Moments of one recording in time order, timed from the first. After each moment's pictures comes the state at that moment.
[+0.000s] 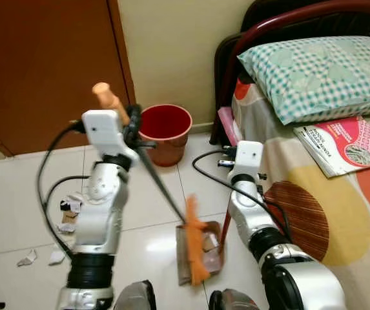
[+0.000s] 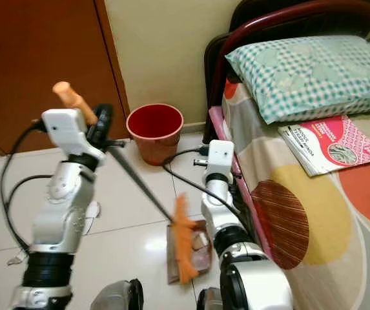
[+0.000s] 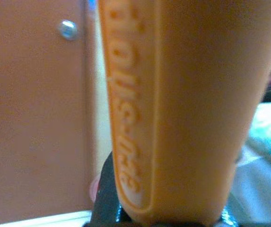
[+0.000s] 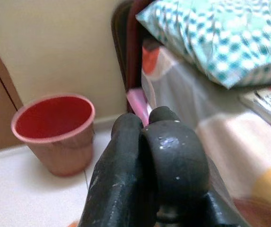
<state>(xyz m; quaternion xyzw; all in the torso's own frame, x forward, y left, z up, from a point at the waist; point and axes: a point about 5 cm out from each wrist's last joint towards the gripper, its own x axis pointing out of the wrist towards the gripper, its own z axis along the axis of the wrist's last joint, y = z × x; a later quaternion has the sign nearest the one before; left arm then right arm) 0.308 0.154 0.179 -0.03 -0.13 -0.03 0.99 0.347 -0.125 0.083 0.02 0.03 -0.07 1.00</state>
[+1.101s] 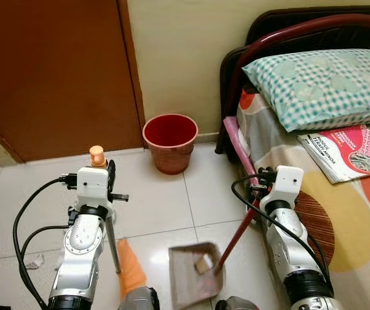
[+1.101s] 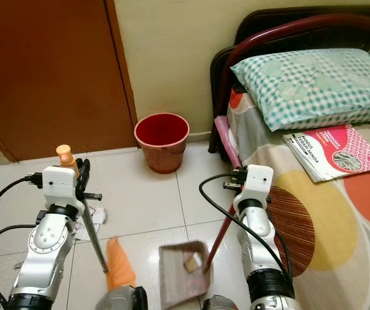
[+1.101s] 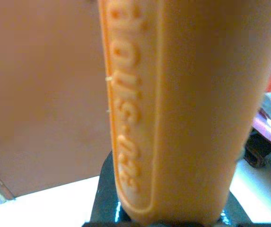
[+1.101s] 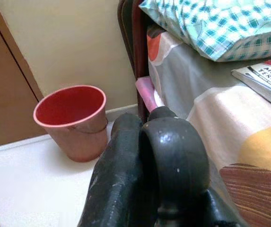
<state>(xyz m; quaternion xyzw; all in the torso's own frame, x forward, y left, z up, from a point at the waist) 0.274 0.174 0.091 0.07 -0.03 -0.01 1.00 0.297 -0.177 0.057 0.05 0.06 -0.05 1.00</state>
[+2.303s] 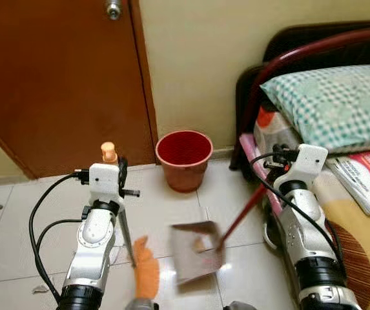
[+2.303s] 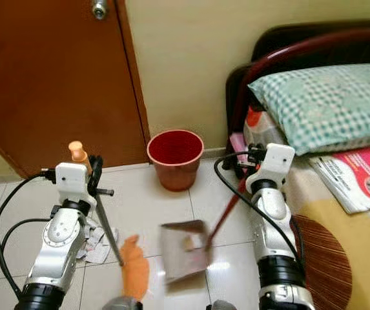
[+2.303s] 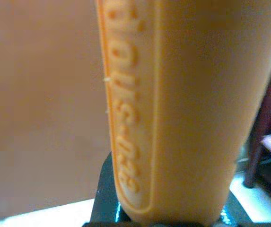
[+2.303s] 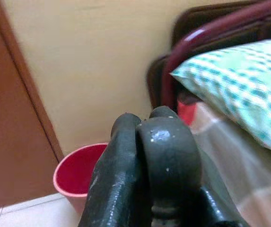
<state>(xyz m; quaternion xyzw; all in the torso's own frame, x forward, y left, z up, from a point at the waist) 0.279 0.164 0.087 0.05 -0.04 -0.03 1.00 0.315 -0.187 0.101 0.06 -0.01 -0.04 1.00</state>
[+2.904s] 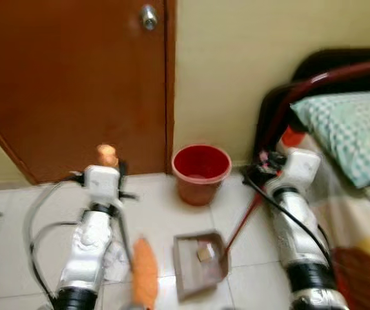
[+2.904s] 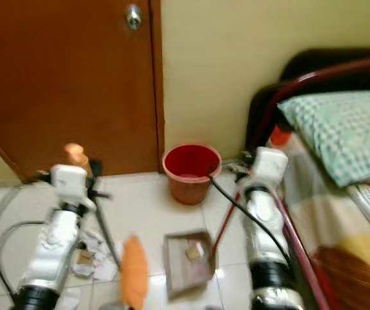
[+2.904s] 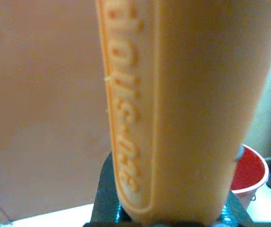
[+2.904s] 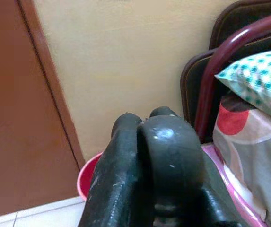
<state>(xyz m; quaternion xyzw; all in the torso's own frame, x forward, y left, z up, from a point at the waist) 0.277 0.164 0.081 0.05 -0.02 -0.03 1.00 0.317 -0.177 0.101 0.07 0.00 -0.04 1.00</state>
